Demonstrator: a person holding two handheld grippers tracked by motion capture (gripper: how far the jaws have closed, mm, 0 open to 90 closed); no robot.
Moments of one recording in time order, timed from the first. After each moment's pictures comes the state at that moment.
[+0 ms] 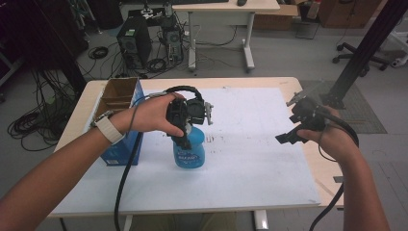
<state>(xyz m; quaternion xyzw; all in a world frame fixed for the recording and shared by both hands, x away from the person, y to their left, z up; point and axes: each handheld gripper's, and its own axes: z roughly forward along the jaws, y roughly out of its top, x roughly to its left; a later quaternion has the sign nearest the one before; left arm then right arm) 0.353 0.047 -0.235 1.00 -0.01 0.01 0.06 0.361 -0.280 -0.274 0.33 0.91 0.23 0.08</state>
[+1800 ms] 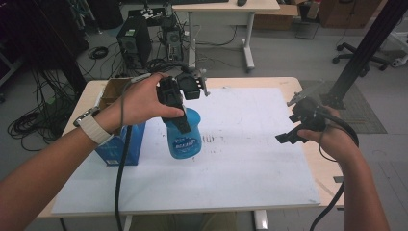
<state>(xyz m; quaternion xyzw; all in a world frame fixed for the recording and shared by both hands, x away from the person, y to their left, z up) 0.350 0.060 -0.171 0.98 0.16 0.04 0.08 0.362 -0.281 -0.275 0.33 0.91 0.24 0.08</state>
